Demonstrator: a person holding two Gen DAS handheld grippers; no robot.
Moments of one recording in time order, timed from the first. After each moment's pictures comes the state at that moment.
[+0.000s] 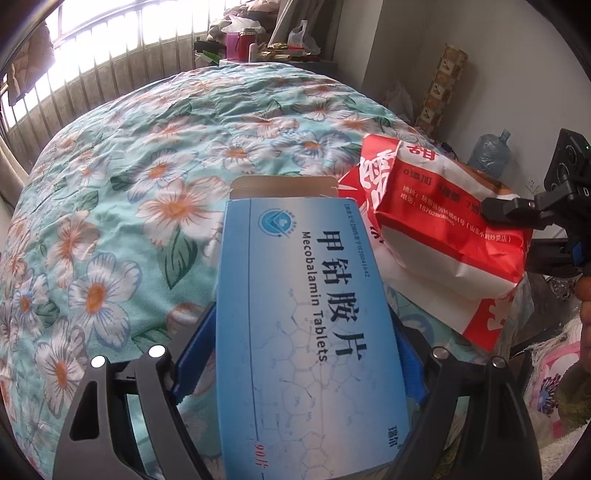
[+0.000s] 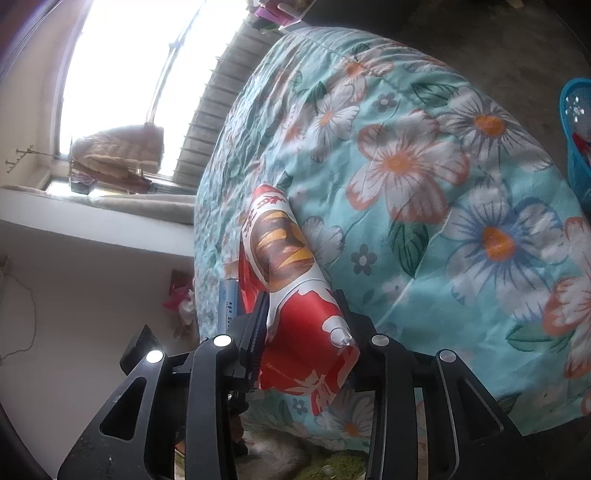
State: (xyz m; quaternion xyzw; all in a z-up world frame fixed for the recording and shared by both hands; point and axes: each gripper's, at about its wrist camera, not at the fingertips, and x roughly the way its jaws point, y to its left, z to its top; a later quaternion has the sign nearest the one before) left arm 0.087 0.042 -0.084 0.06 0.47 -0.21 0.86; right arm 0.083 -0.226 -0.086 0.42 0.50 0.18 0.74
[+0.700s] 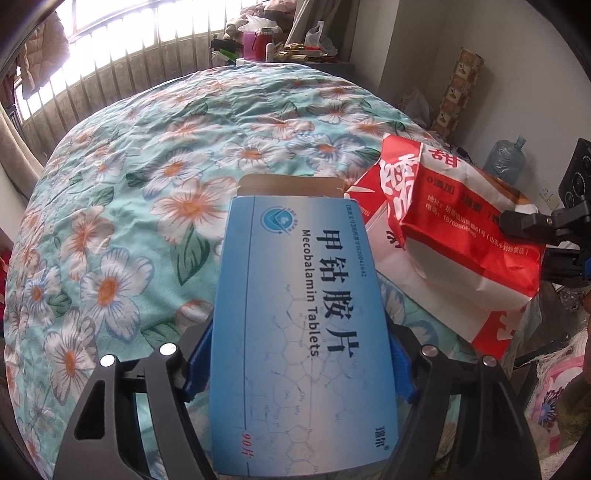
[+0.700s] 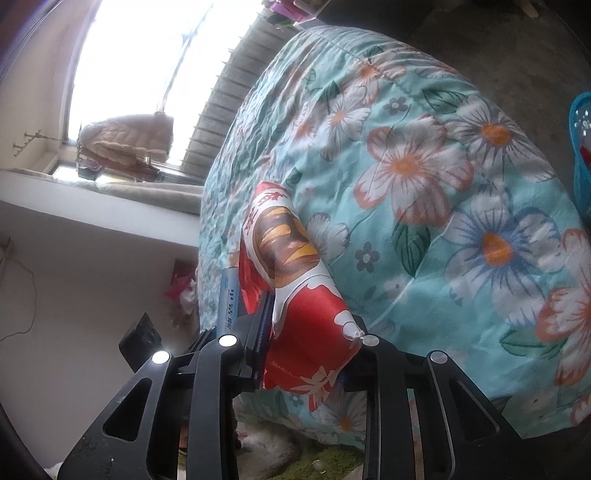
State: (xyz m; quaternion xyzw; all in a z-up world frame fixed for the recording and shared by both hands) left arm 0.084 0.038 -0.081 0.05 0.47 -0.17 0.86; right arm 0.084 -0.226 -0.082 0.40 0.49 0.21 0.75
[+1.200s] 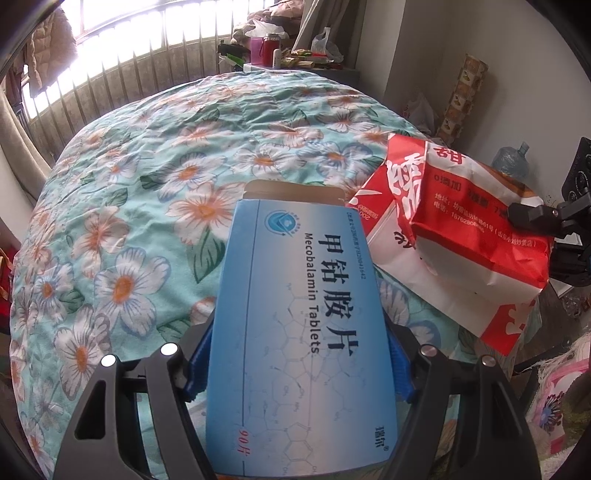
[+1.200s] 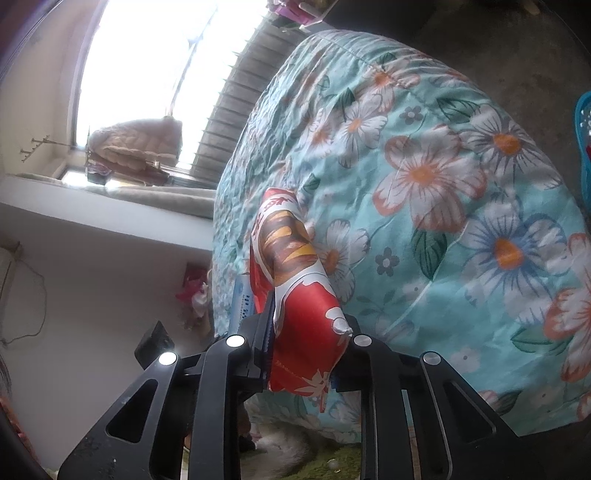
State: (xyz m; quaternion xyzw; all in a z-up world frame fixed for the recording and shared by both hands) left arm 0.079 0.044 -0.075 0.05 0.46 -0.16 0.87; right arm 0.088 -0.228 -0.070 0.41 0.48 0.22 0.74
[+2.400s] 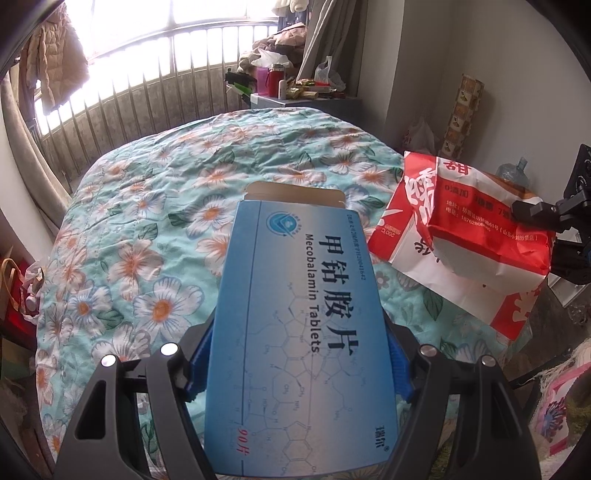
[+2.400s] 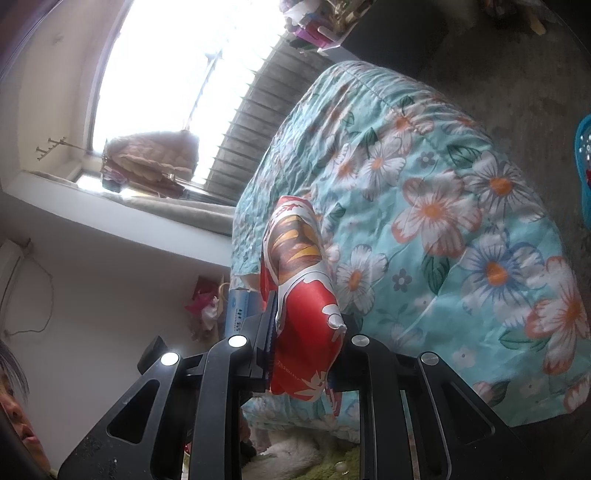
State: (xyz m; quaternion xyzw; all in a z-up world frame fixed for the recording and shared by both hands) left arm 0.059 0.053 -0.039 0.05 0.41 -0.16 0.90; right arm 0.075 -0.239 -0.045 0.42 0.44 0.23 0.76
